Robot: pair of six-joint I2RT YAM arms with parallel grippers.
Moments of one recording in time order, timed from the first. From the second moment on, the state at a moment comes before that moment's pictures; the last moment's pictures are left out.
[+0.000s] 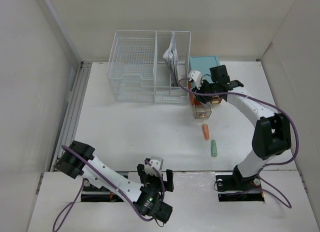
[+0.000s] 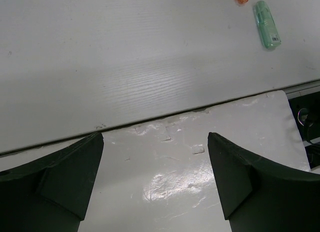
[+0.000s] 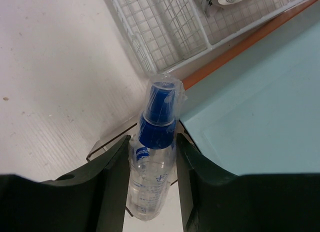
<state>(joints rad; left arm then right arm) -2.06 1.45 0.94 -1.21 -1.09 -2.03 0.29 1.64 1.30 -0.51 -0.40 -0.70</state>
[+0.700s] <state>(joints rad) -2.06 1.46 0.94 -1.21 -1.09 -2.03 0.29 1.58 1.24 -0.56 -0.42 -0.72</state>
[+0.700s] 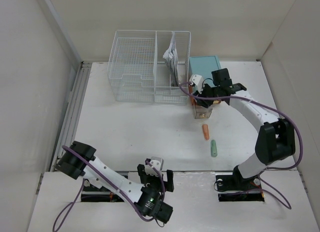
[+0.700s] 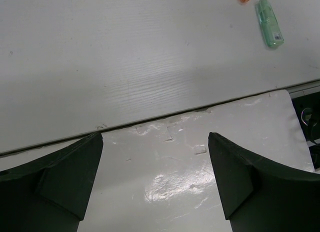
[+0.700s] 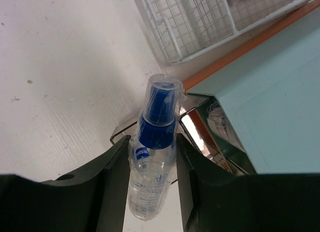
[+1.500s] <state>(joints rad) -2.06 1.47 0.94 -1.21 -1.09 -2.03 0.27 1.65 1.31 -0.54 -0.42 -0.68</state>
